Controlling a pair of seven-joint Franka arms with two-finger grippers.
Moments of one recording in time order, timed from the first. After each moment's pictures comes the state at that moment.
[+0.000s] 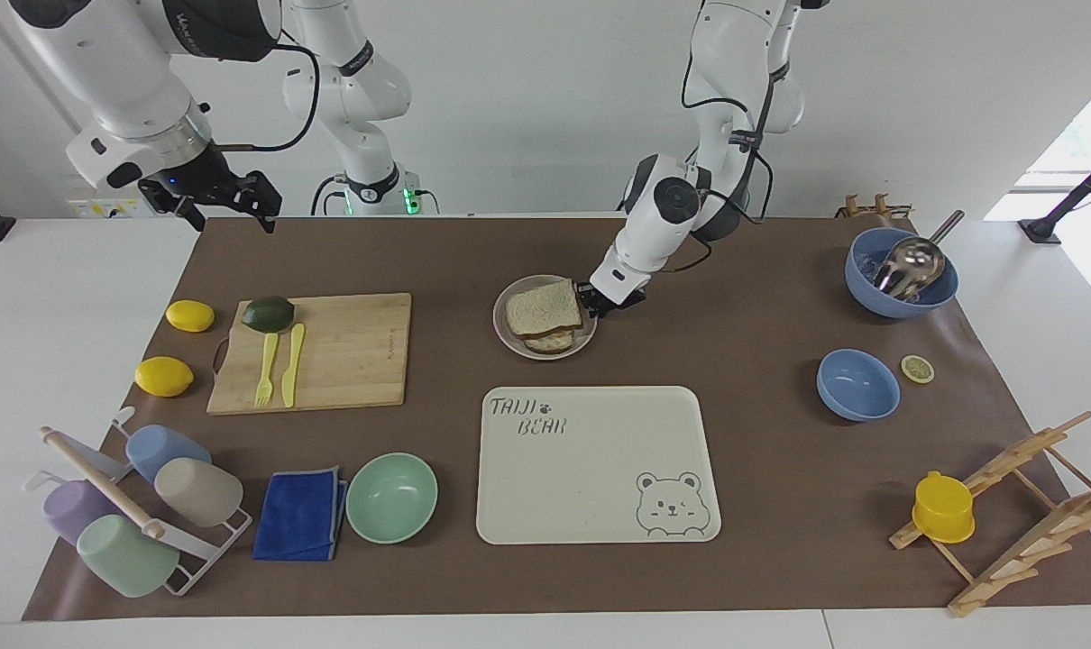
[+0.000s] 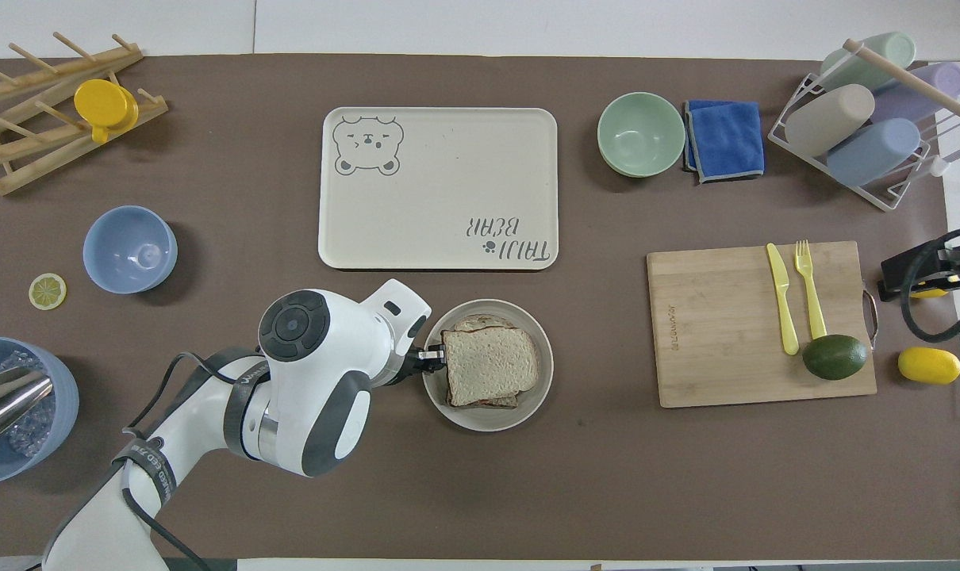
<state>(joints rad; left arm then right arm) -0.60 0.11 -0.06 -2.27 -0.38 2.36 -0.40 0.03 -0.02 -0.08 -1.59 -0.05 1.39 -0.02</state>
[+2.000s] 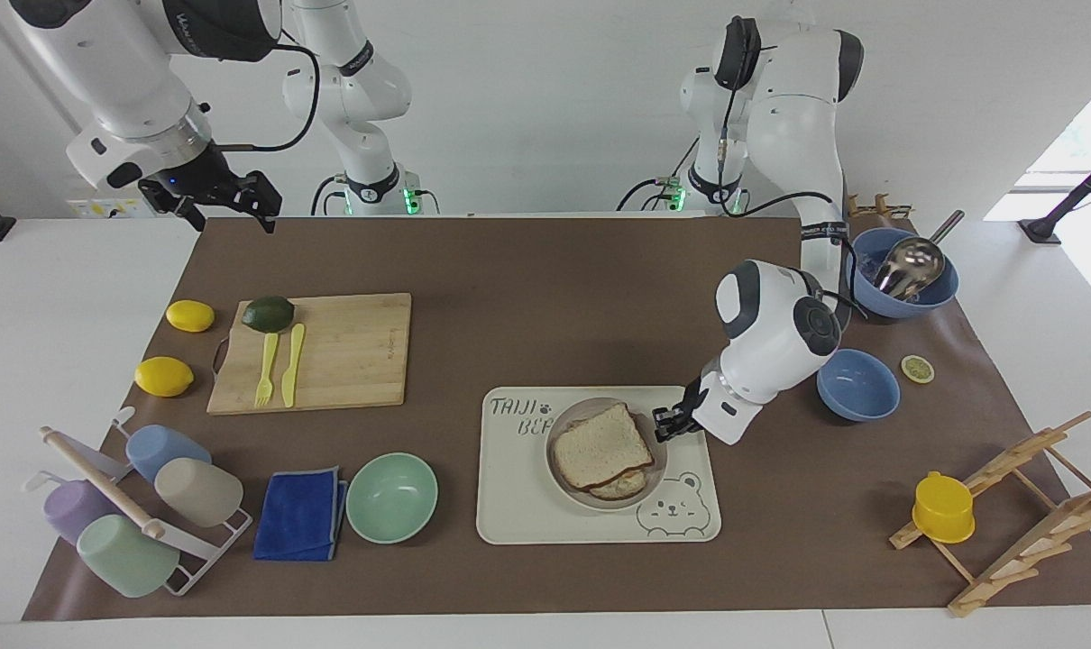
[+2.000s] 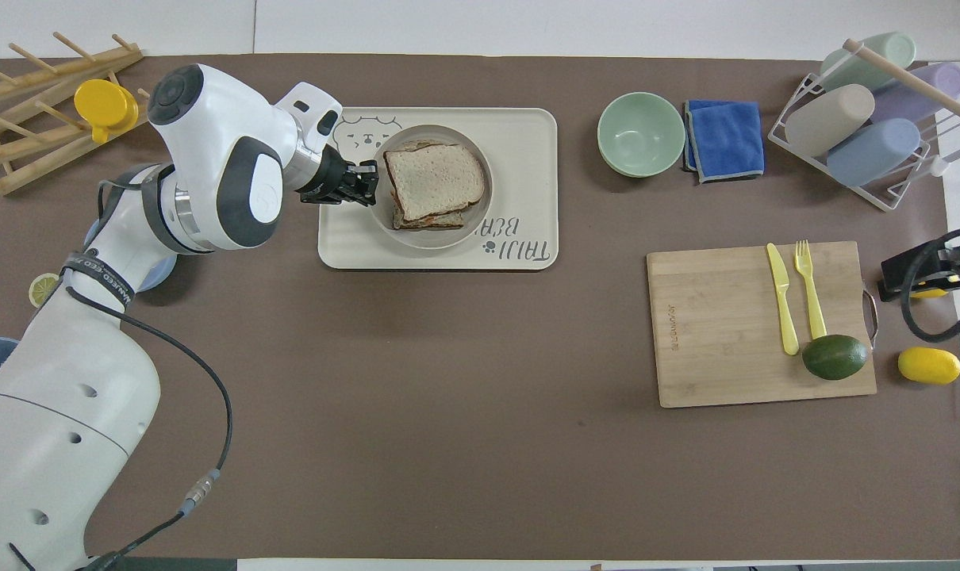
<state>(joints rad) -0.29 0.59 -0.05 -1.52 -0.39 2.14 -0.20 0.03 -0.02 -0.08 -1.59 -0.05 1.39 -0.02</state>
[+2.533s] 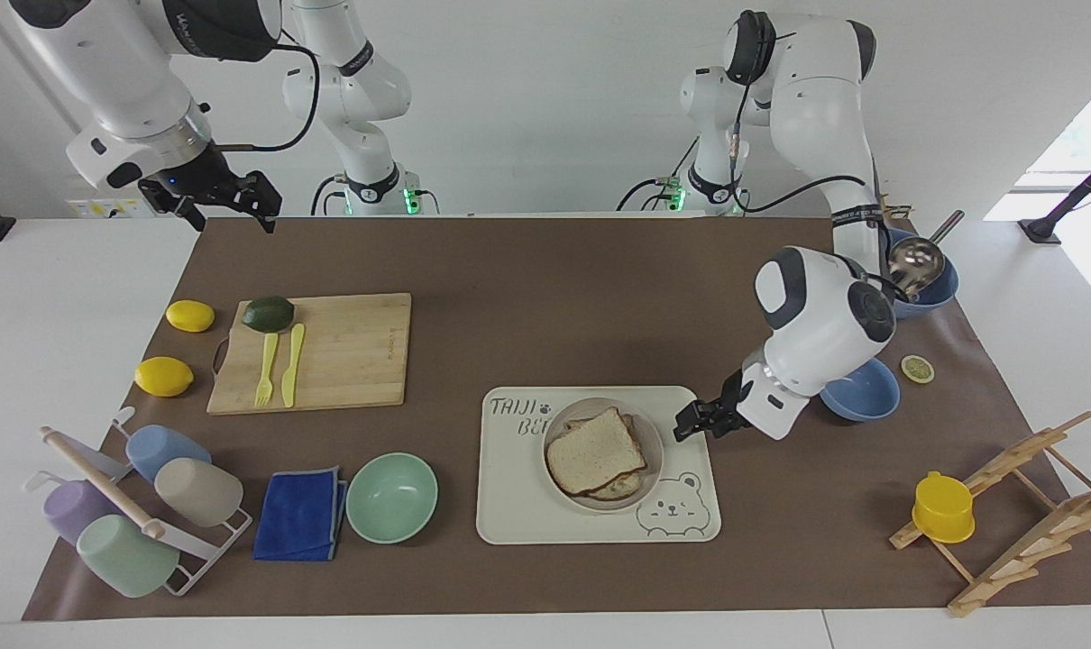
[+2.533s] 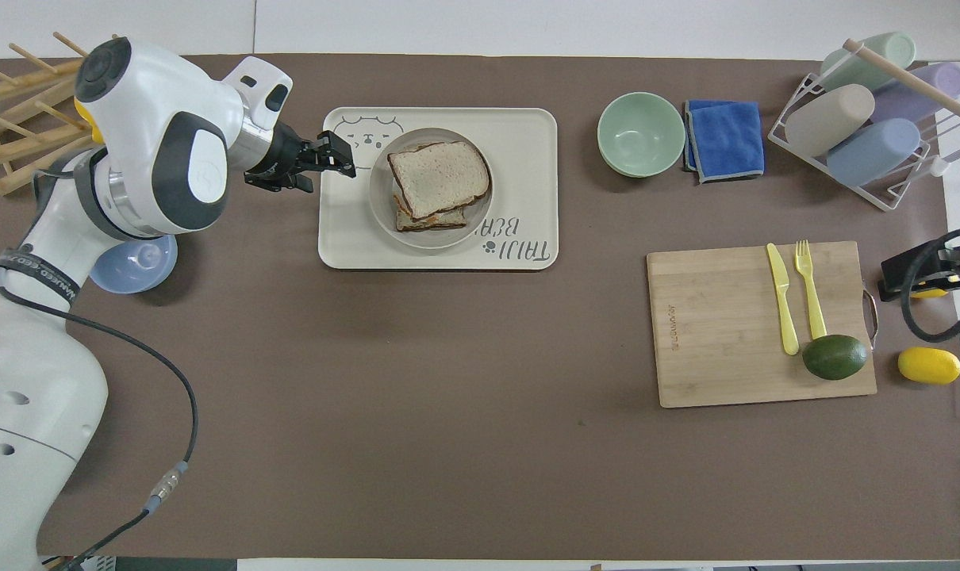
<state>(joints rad) -0.20 0.51 -0.03 -1.48 -0.39 2.08 -0.19 0.03 -0.02 -0.08 -1.59 -0.05 1.39 -0.02</state>
